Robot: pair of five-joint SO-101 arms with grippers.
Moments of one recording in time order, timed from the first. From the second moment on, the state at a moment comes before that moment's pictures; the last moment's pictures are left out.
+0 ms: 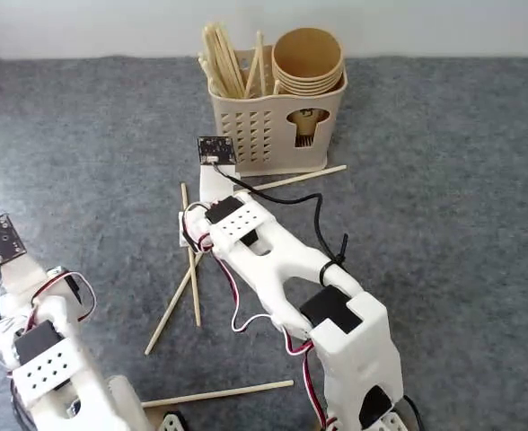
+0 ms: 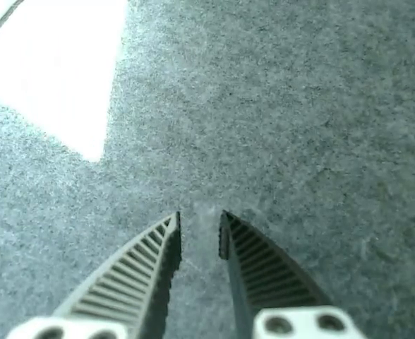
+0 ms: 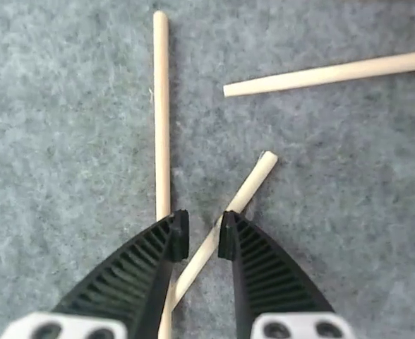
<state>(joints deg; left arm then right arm) -39.8 -57.9 77.1 42.2 5.0 -41.3 27.0 1.8 45.5 -33.8</state>
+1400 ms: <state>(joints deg) -39.2 -57.9 77.1 42.2 5.0 -38.3 38.5 -19.3 68.0 -33.8</state>
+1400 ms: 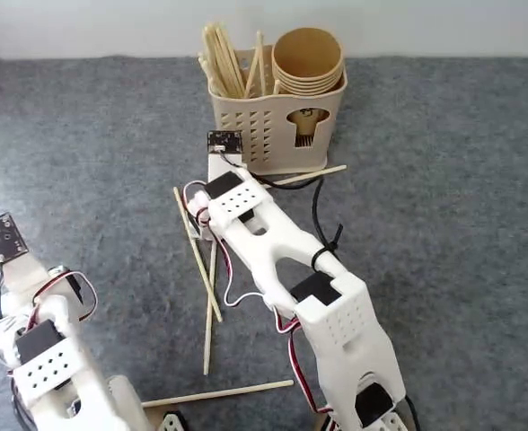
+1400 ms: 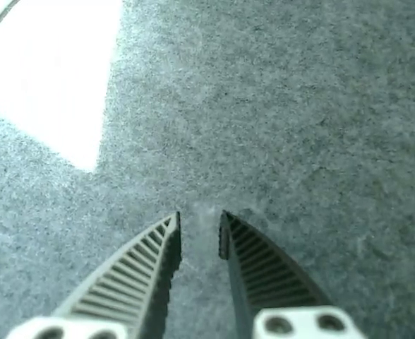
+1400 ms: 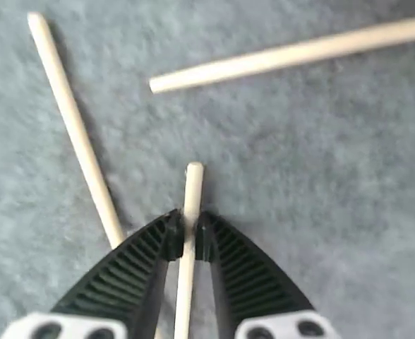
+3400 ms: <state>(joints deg) -38.3 -57.9 77.1 42.2 4.9 -26.3 -31.7 1.6 49.6 -12.6</state>
